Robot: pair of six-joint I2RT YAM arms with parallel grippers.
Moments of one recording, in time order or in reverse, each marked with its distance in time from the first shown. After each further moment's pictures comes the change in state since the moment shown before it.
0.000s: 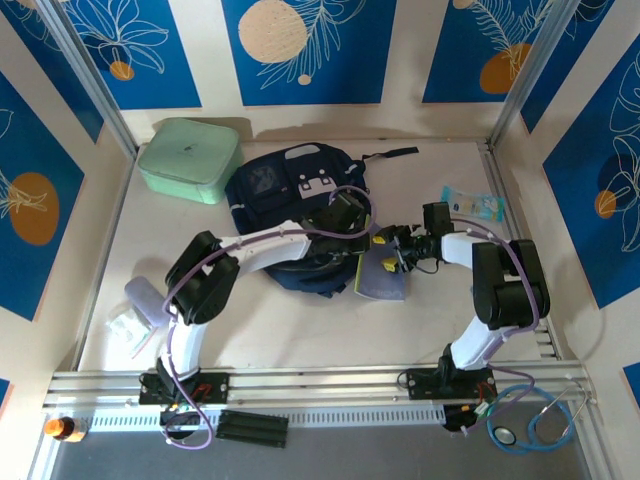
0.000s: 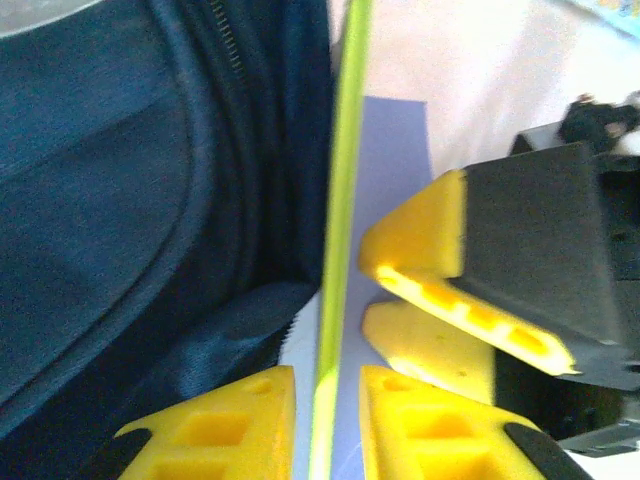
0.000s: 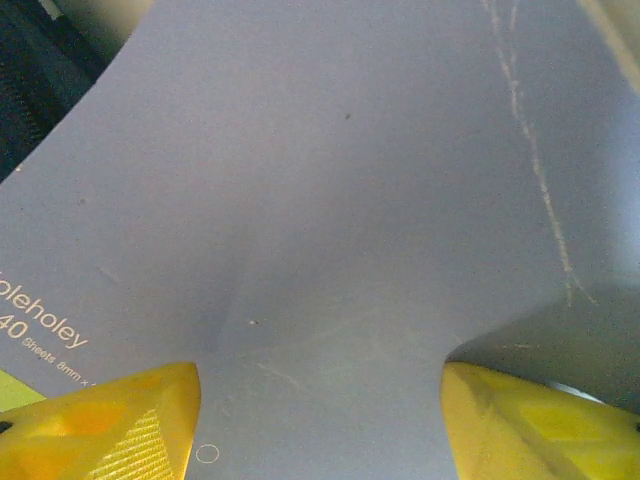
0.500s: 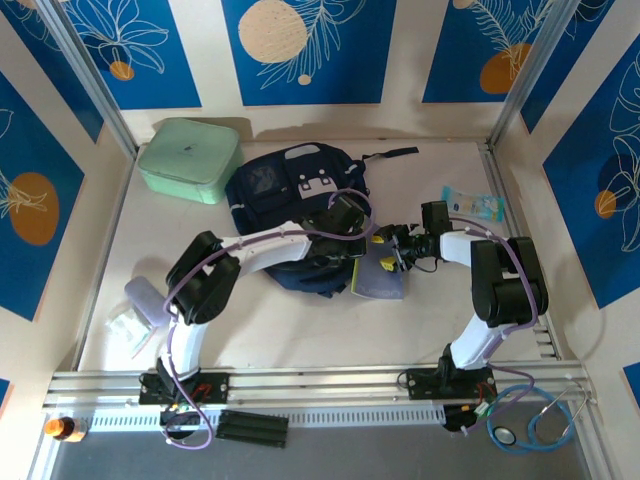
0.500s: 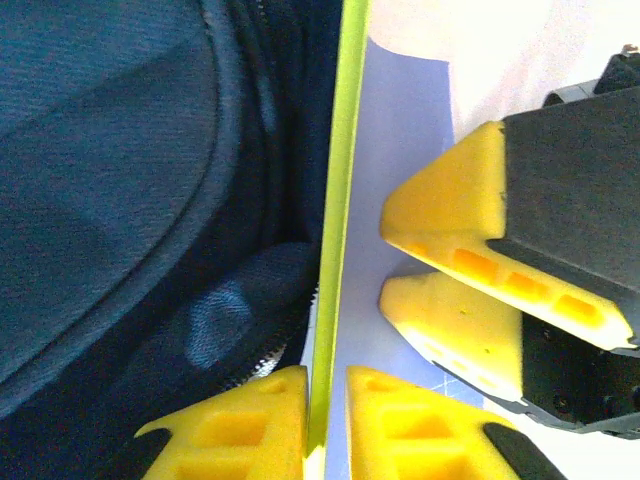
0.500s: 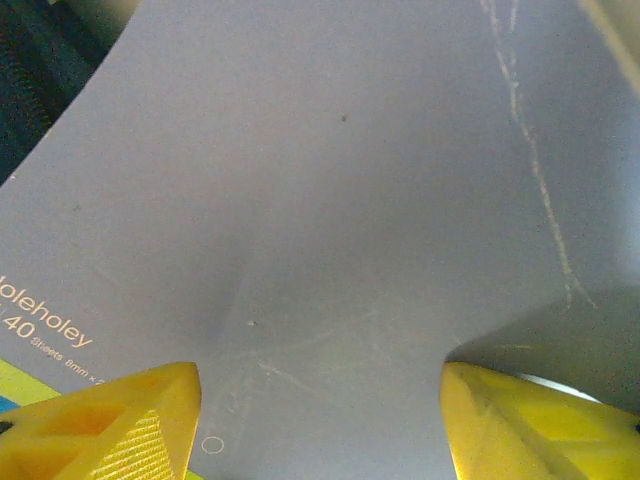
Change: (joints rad) left arm -0.002 0.007 0.003 -0.028 0.024 0.004; right arm 0.006 0.016 0.014 0.000 -0.014 0.000
